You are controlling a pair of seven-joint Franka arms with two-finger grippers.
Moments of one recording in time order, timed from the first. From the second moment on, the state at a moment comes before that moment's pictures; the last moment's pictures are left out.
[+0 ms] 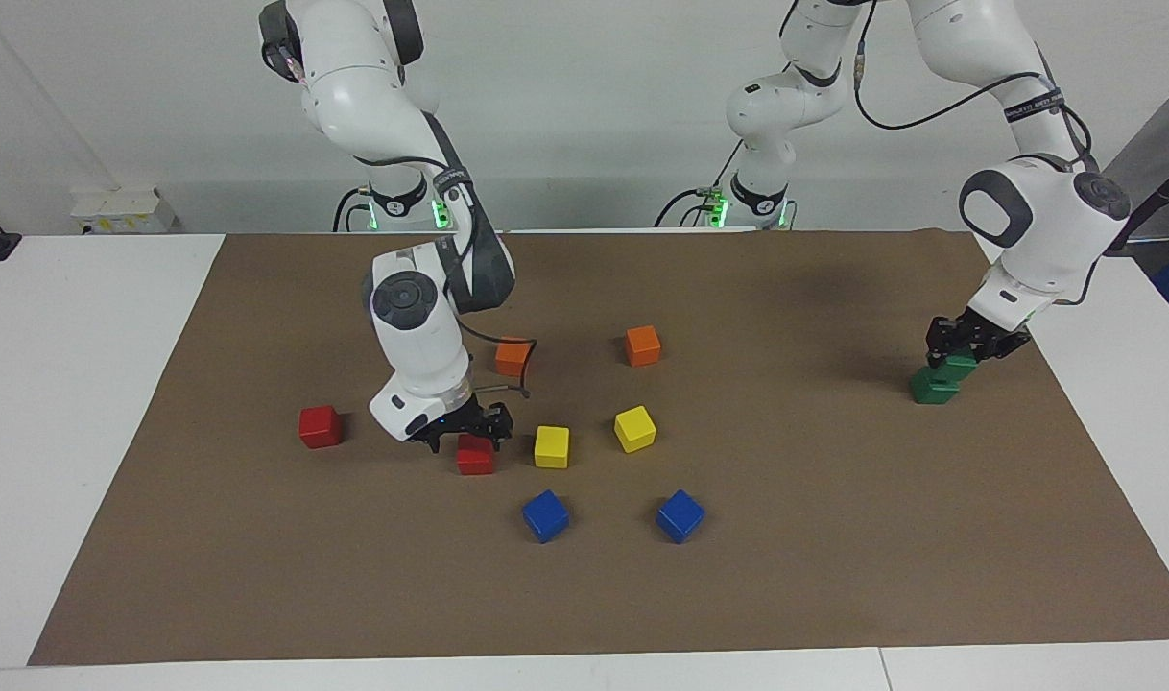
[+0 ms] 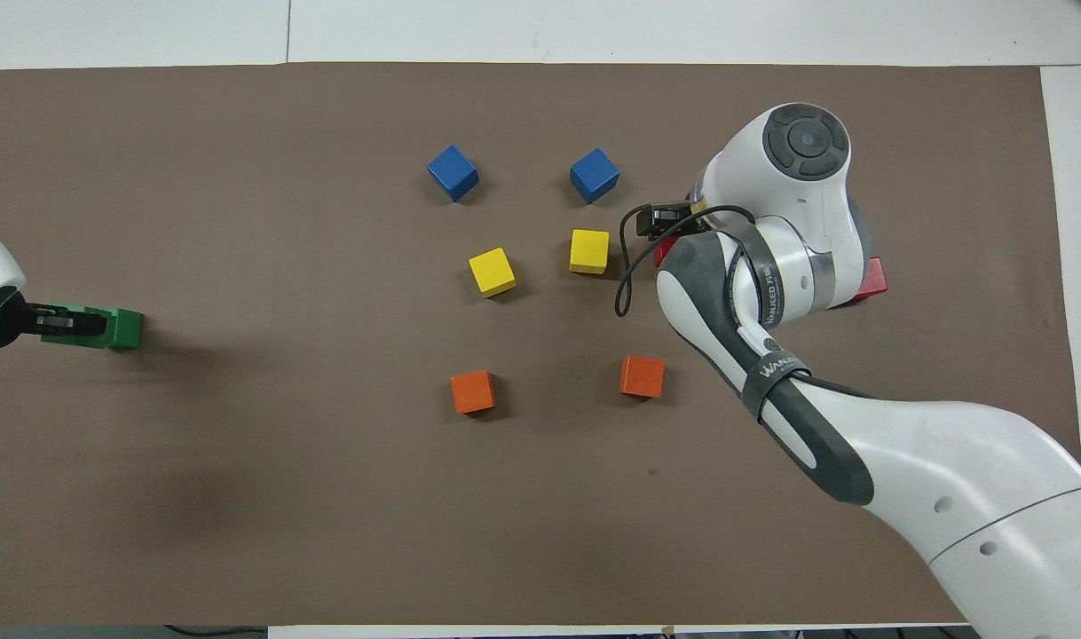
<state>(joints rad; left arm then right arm) 0.30 0.10 -0.04 -2.10 -0.05 2.27 0.48 0.26 0.50 0.03 -1.64 0.03 2.20 0.31</state>
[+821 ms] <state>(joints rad) 0.31 0.11 -0.04 -2.15 -0.08 2.37 0.47 0.27 0.55 0.03 -1.62 0.04 2.26 0.31</state>
